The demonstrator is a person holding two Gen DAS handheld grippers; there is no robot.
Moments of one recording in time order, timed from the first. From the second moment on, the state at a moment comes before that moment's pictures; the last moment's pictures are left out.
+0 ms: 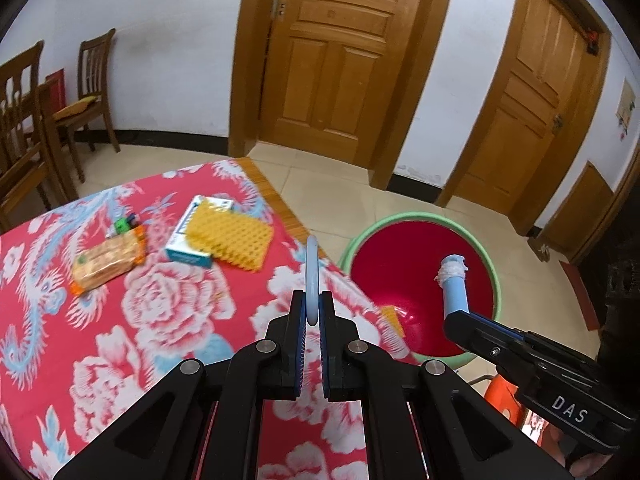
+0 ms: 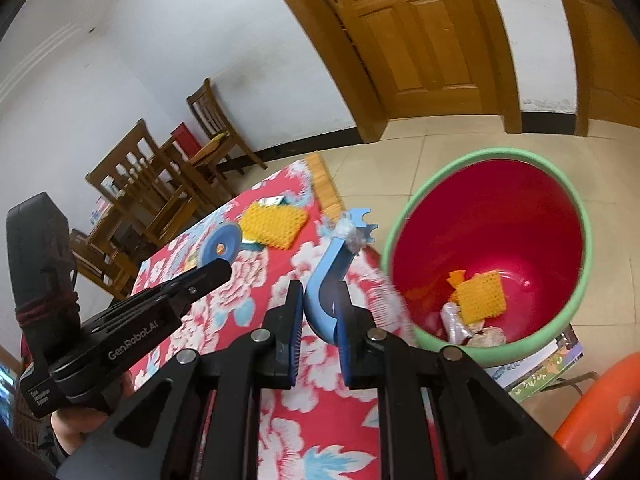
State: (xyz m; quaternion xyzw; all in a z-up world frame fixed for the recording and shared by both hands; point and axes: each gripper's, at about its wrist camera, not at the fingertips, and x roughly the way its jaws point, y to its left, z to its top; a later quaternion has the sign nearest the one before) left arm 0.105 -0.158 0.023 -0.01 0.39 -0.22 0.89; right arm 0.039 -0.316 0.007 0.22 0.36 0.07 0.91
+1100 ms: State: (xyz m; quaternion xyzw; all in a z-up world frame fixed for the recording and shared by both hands) left arm 0.123 -0.245 -0.008 0.03 0.42 -0.28 0.86; right arm 0.051 -0.407 -0.055 0.30 0.39 -0.04 0.87
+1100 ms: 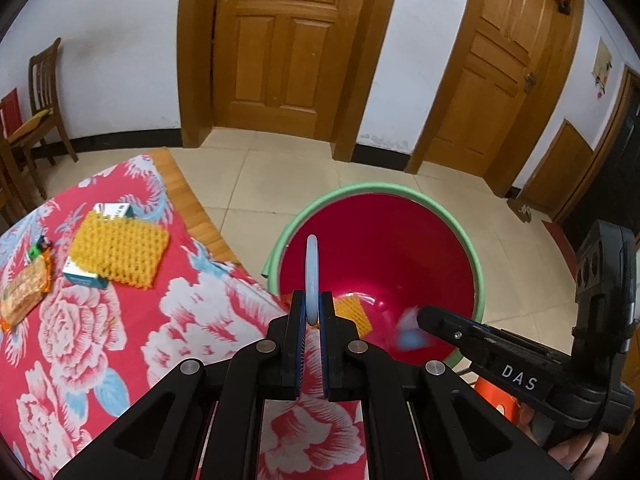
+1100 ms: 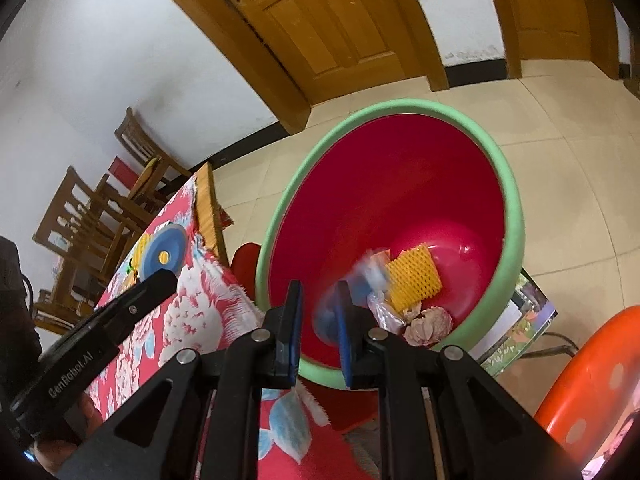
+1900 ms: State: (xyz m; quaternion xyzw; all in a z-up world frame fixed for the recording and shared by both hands) left arm 0.128 -0.277 -0.023 0.05 0.44 -0.30 0.85; right arm 0.032 -0.425 -0.035 0.31 0.35 -0.08 0.88
